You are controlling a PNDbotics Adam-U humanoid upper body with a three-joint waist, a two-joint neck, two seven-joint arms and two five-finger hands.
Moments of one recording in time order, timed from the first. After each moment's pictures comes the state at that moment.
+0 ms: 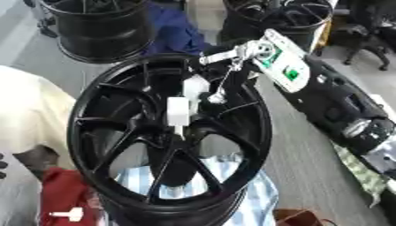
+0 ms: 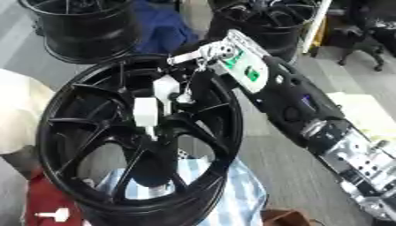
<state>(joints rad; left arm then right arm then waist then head) -0.13 0.16 0.39 -1.67 -0.01 0.02 -0.78 -0.89 -0.46 0.43 -1.25 0.41 -0.15 0.79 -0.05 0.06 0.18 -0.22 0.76</state>
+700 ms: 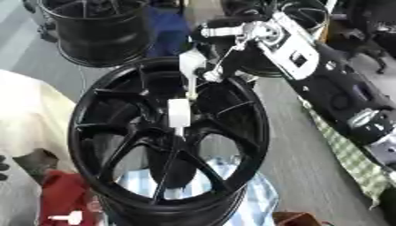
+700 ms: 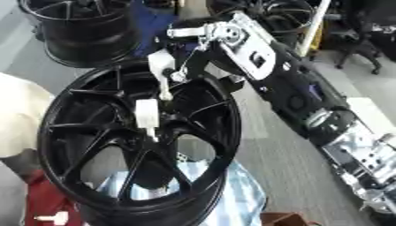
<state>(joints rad) -0.10 0.16 0.39 -1.67 -0.01 0.03 -0.77 -0.94 -0.54 0.38 -1.31 0.29 -0.11 0.68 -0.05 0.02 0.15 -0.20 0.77</state>
